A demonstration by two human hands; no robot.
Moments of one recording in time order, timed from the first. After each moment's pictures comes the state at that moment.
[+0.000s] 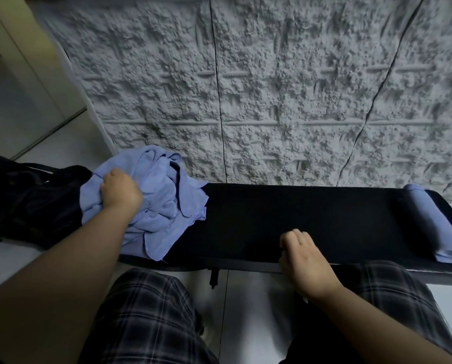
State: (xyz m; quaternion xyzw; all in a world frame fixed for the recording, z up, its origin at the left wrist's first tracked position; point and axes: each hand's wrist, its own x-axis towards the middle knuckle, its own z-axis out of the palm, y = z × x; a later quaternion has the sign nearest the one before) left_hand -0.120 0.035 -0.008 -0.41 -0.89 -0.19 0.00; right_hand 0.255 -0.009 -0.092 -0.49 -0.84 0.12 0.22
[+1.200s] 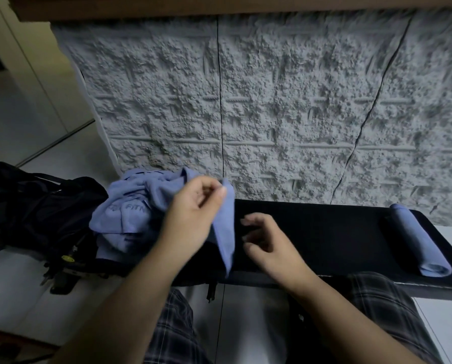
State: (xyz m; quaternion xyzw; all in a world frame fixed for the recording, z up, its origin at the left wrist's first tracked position) left_hand 0.037 -0.060 0.068 -0.56 -0.53 -0.58 -0.27; right_hand 0.197 -0.039 0.003 -0.40 -0.71 0.46 0.35
